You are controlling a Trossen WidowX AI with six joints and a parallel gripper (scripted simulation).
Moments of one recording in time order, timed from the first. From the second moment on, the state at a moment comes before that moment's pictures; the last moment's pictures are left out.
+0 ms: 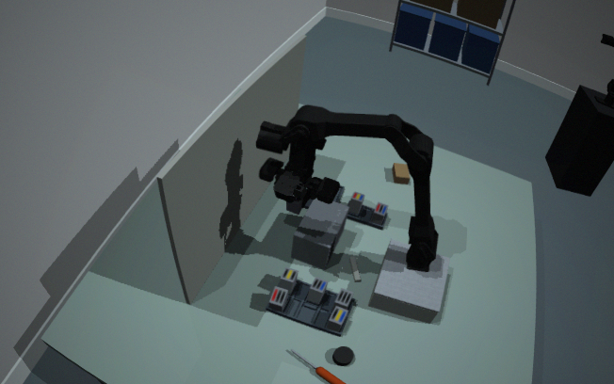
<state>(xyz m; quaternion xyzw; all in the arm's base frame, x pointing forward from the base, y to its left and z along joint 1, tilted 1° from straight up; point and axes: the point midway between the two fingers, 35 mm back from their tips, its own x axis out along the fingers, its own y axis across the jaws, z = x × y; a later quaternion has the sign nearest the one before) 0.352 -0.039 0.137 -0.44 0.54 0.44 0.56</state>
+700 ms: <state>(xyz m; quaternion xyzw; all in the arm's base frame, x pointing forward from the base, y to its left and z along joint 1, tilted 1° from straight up) 0.329 -0.171 0.134 -0.44 0.55 0.44 0.56</state>
